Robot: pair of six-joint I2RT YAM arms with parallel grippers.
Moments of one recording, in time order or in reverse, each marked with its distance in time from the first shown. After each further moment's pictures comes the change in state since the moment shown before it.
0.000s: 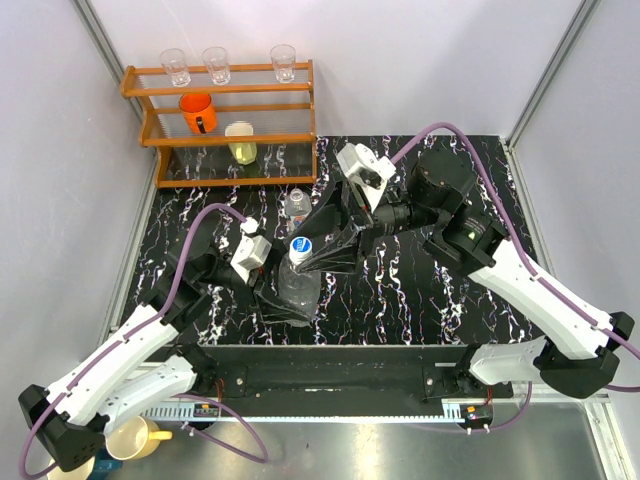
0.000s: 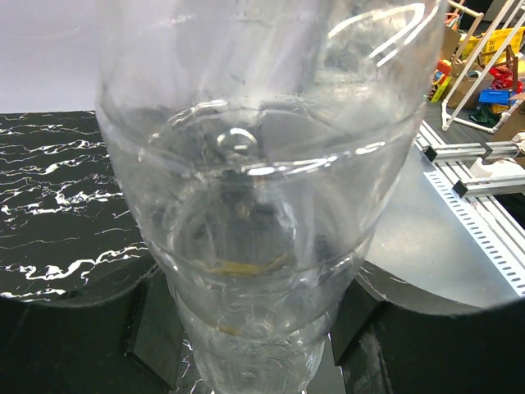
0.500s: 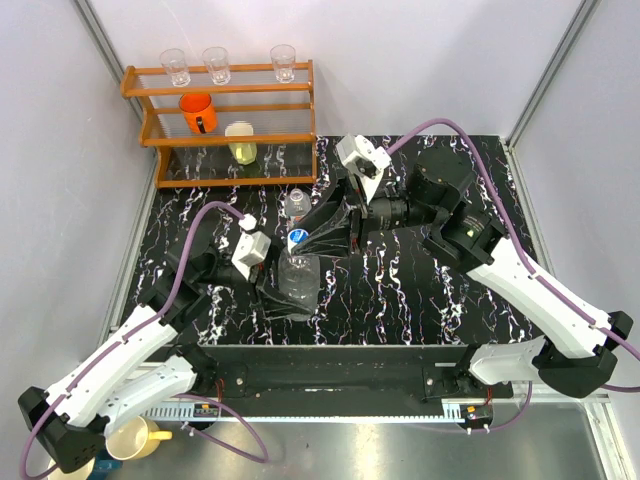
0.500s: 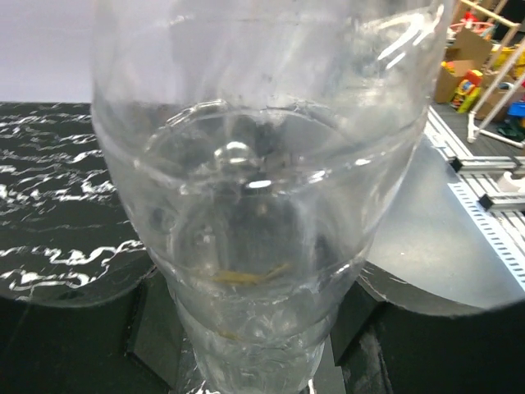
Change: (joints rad) left arm 0.002 -0.006 0.000 -0.015 -0.045 0.008; right arm -0.016 0.009 0.000 0.001 0.063 0.022
